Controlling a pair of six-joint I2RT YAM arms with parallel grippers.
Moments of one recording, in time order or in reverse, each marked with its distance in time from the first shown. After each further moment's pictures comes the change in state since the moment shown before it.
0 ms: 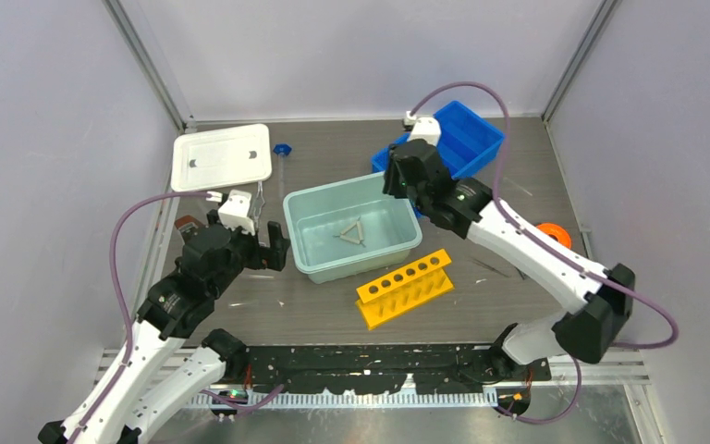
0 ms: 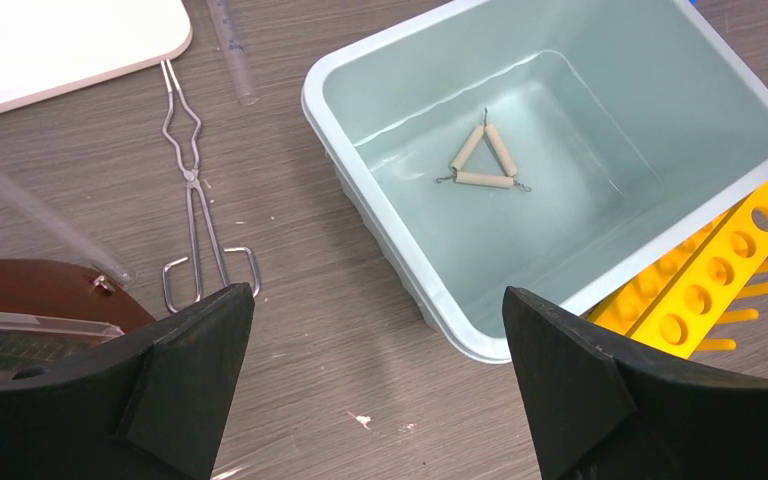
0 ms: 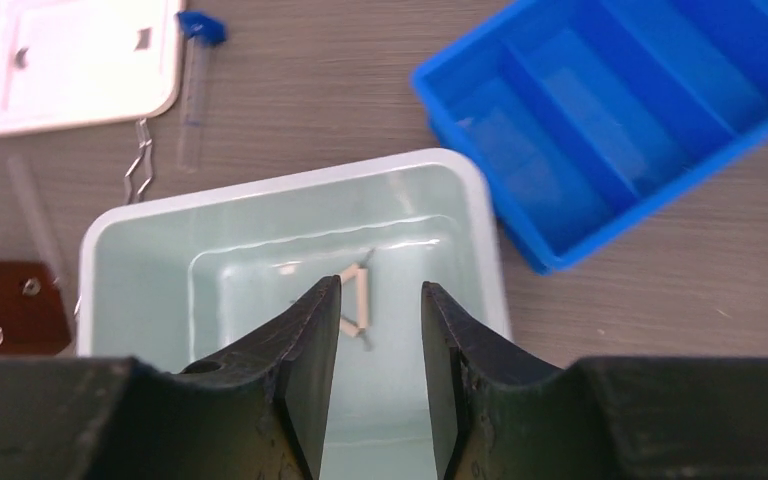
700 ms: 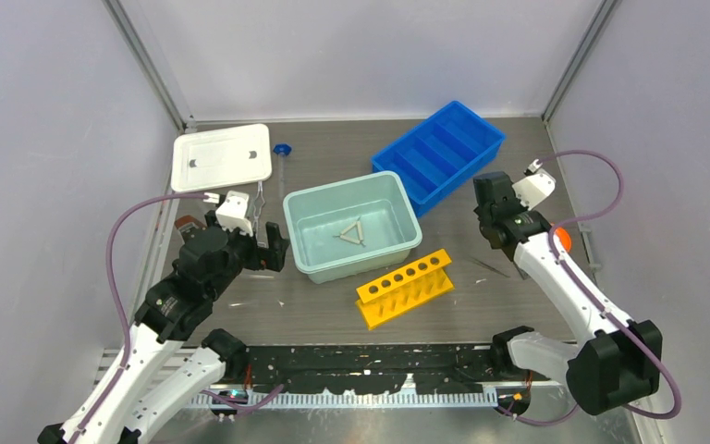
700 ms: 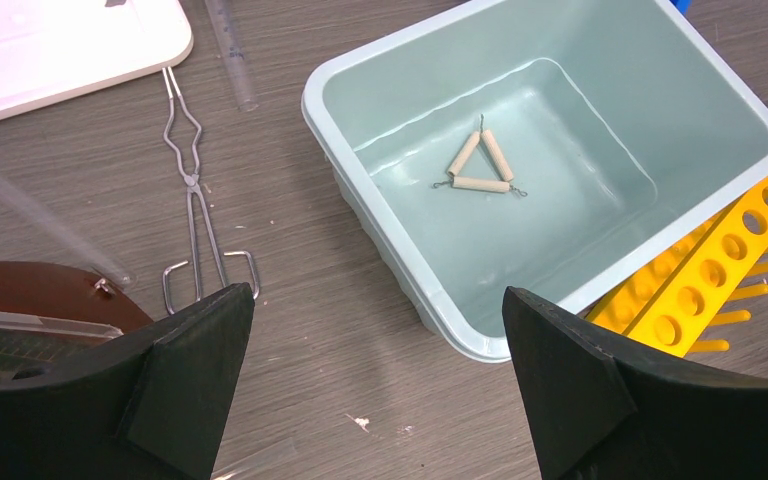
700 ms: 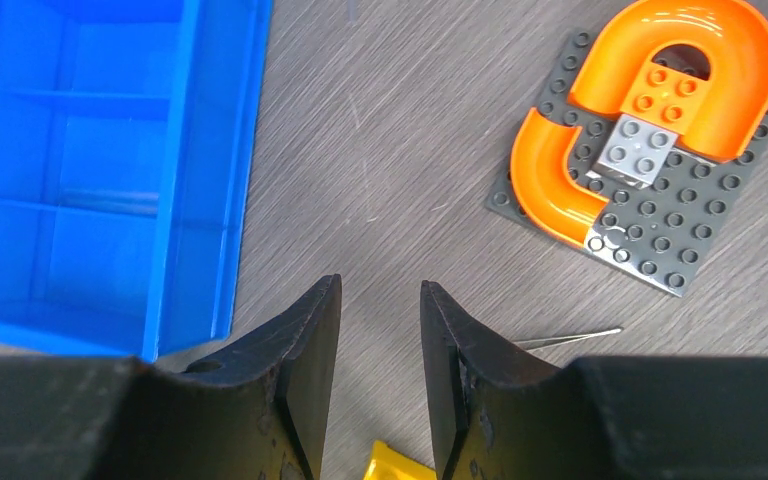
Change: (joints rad) left arm 0.000 -0.021 0.000 0.000 0.001 0.000; right arm -0.470 -0.326 -0.517 -0.084 0.235 0.432
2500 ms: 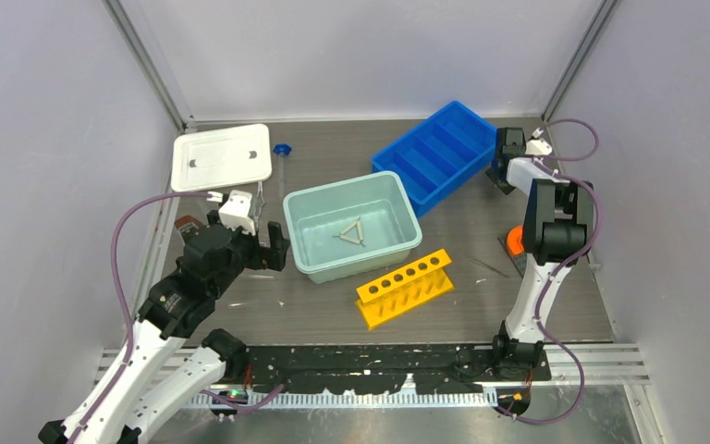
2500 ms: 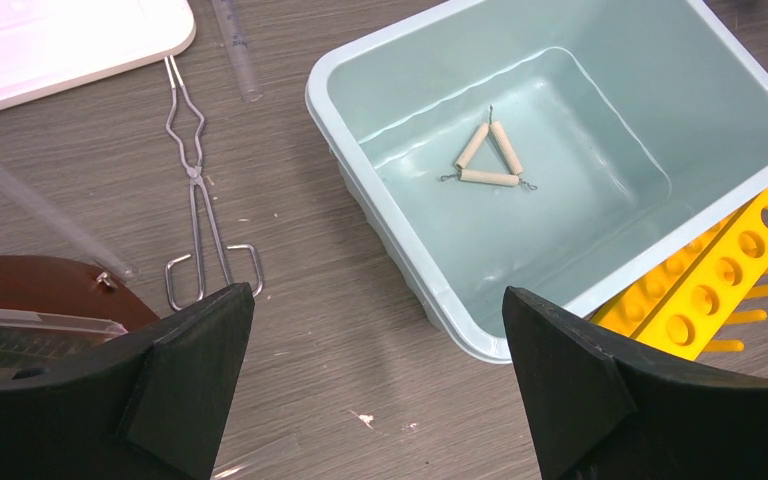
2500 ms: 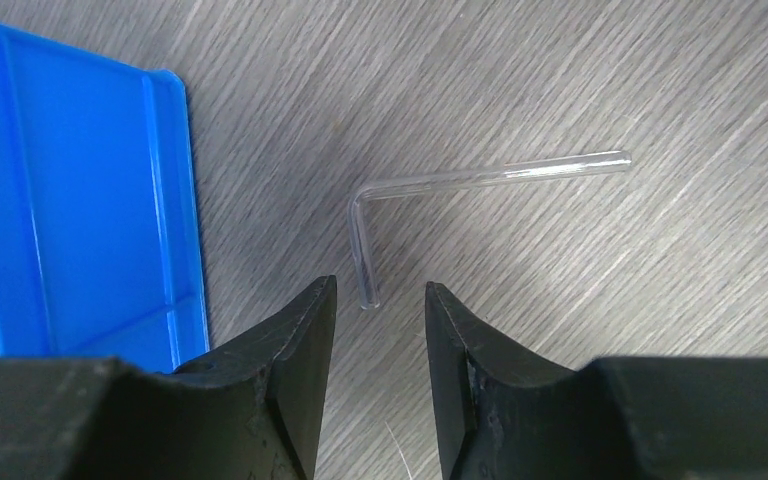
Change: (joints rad) left arm 0.000 0.021 -0.005 0.000 -0.008 0.001; right arm -0.386 0.911 0.495 0.318 -0.252 -0.155
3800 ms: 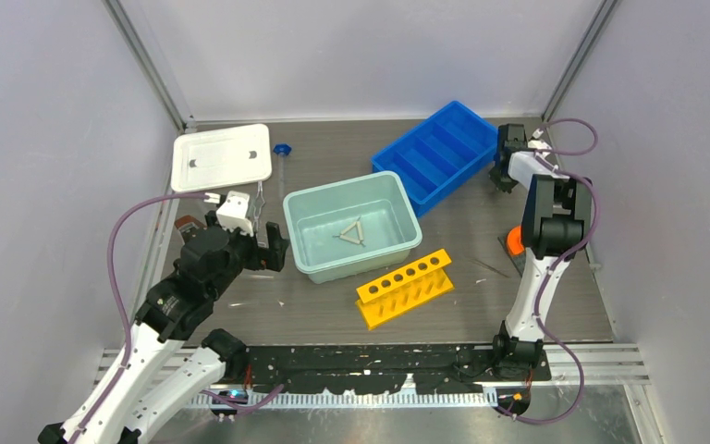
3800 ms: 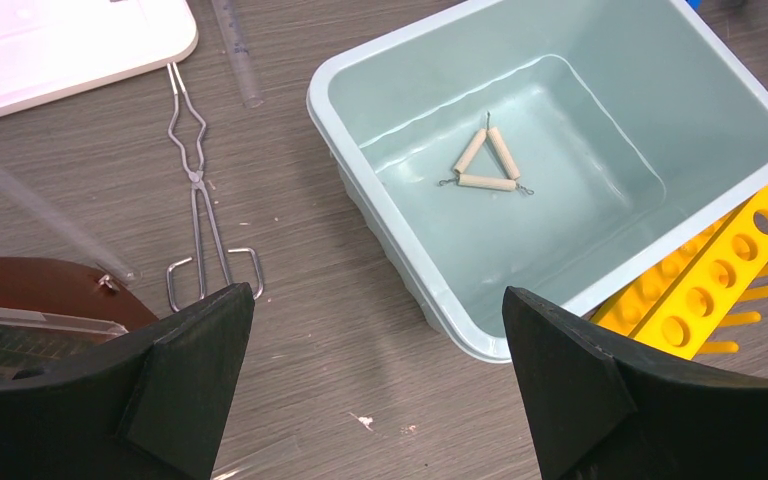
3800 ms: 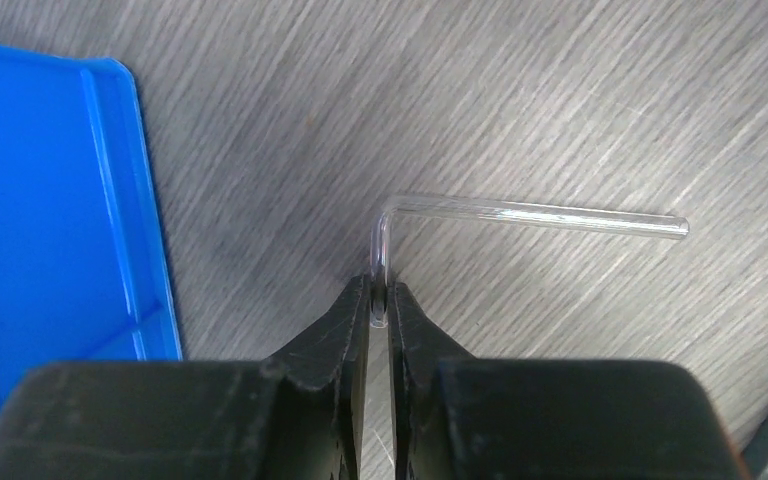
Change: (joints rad) left arm 0.000 -0.017 0.000 0.000 -0.001 0.000; right arm -0.011 0.084 0.132 -0.155 -0.031 0.009
